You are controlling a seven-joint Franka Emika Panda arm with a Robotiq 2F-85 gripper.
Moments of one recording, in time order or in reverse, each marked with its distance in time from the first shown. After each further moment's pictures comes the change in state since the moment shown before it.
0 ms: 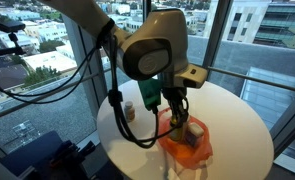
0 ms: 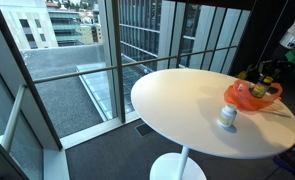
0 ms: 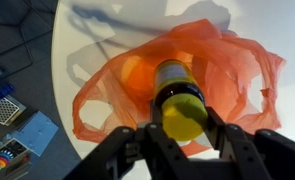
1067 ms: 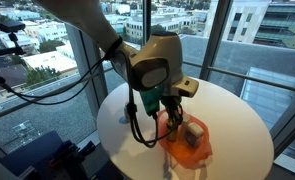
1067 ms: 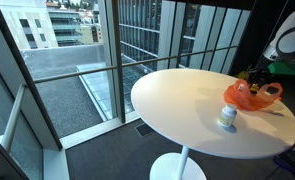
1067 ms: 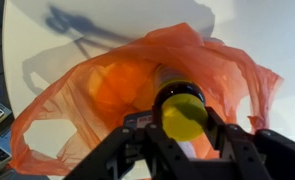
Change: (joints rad) arm 0.079 0.148 -0.017 0.036 0.062 0.094 -0.006
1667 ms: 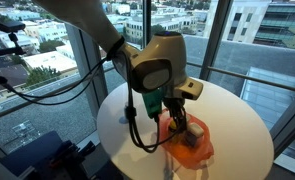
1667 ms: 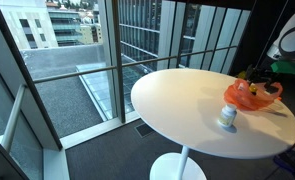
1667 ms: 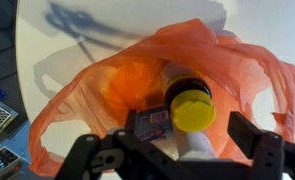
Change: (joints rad) arm 0.000 -0.004 -0.030 0.000 0.009 0.001 -0.003
